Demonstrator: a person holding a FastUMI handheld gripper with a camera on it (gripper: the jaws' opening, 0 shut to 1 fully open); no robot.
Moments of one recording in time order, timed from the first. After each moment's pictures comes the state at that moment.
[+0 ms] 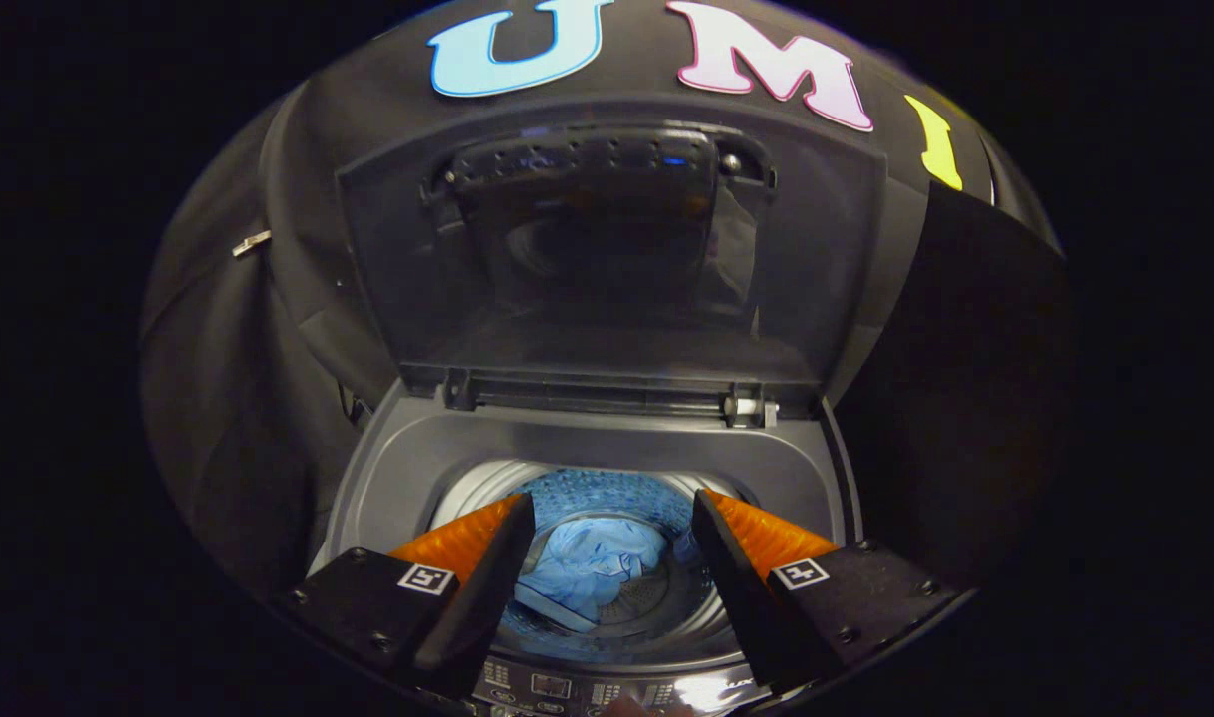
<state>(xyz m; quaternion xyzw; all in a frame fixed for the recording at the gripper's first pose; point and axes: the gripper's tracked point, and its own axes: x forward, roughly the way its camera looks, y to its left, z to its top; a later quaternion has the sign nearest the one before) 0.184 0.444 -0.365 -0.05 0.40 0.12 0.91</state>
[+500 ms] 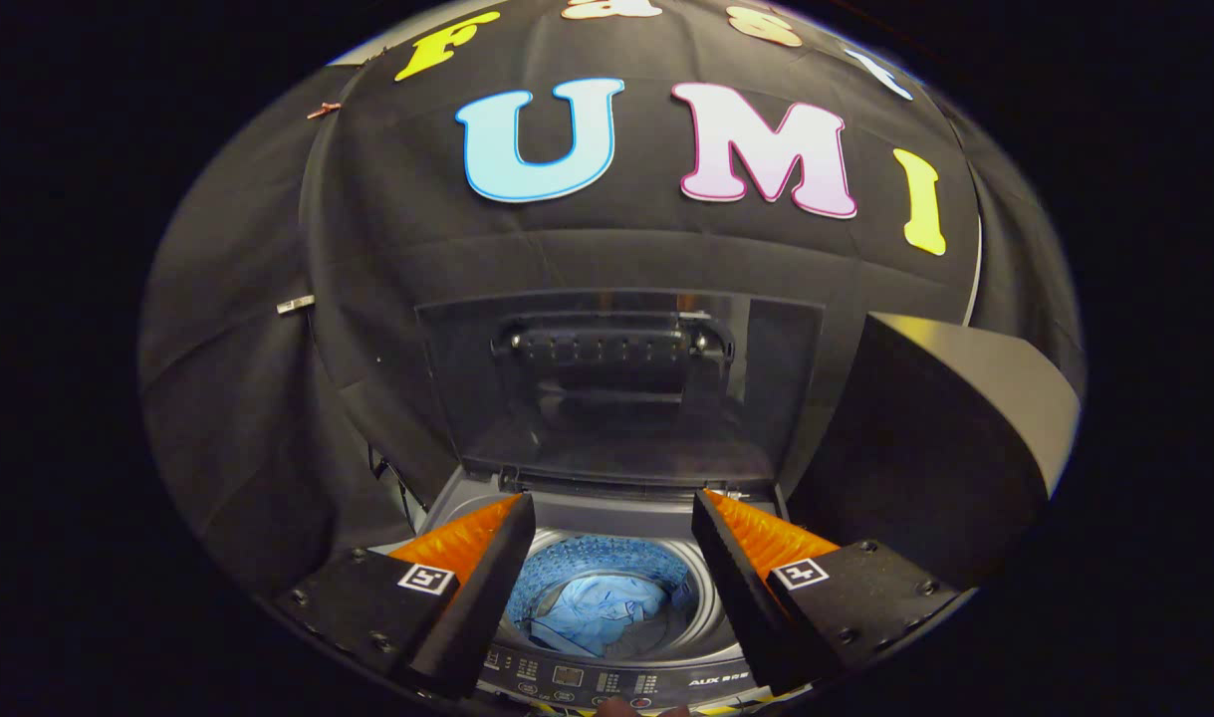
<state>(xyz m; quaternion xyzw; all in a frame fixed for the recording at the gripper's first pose) 0.181 0.442 -0.246 -0.01 0.28 0.14 0.95</state>
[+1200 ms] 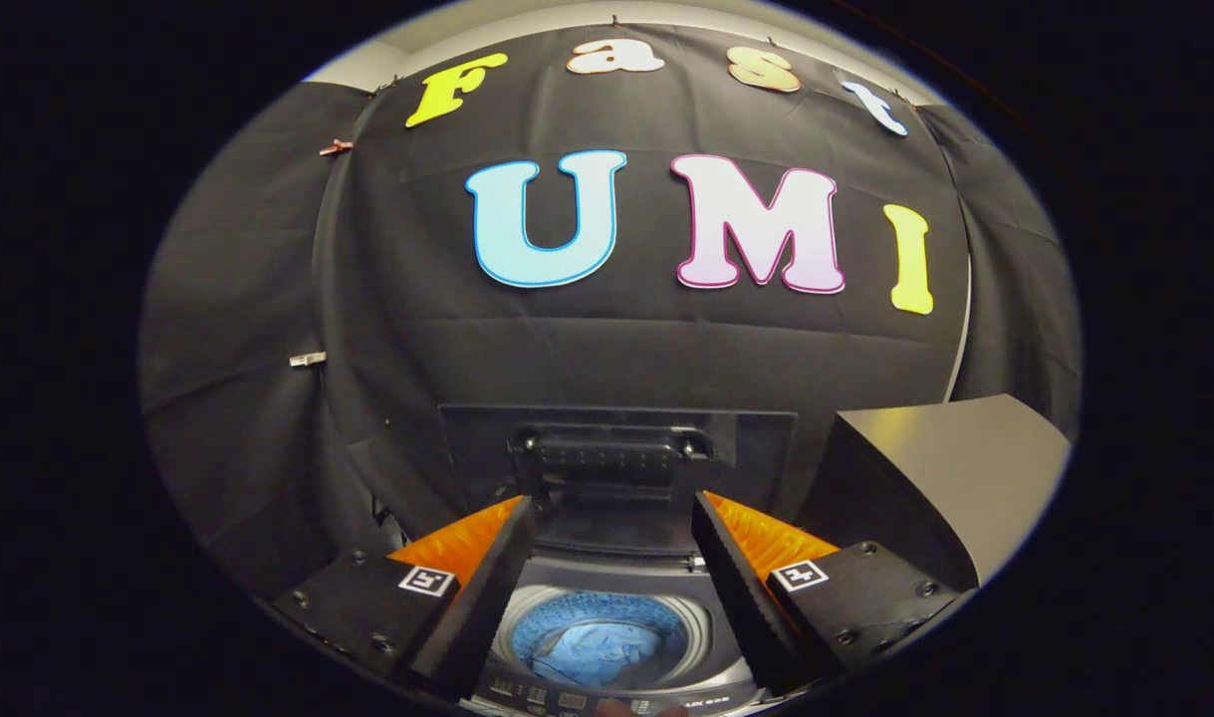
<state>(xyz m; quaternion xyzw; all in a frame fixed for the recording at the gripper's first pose) 0.216 0.465 -0.174 -0.01 0.20 0.14 0.97</state>
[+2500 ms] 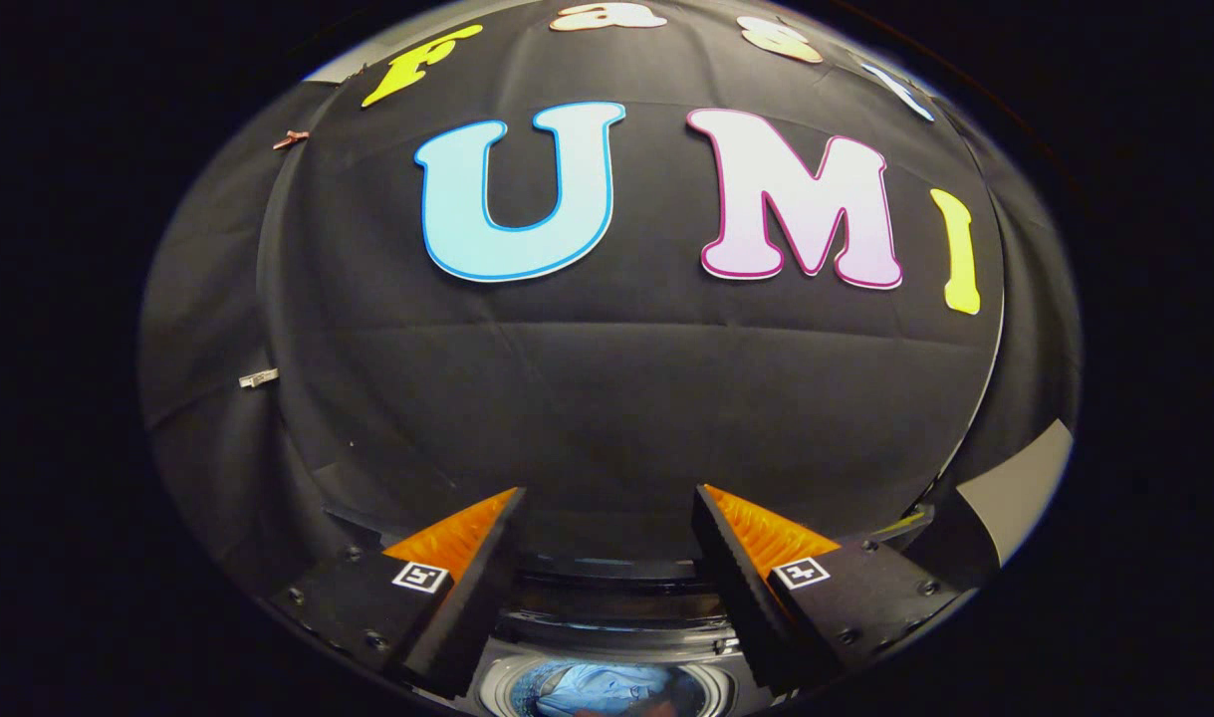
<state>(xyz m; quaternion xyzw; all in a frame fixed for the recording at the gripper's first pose) 0.338 0.503 -0.206 -0.01 0.22 0.13 0.97</state>
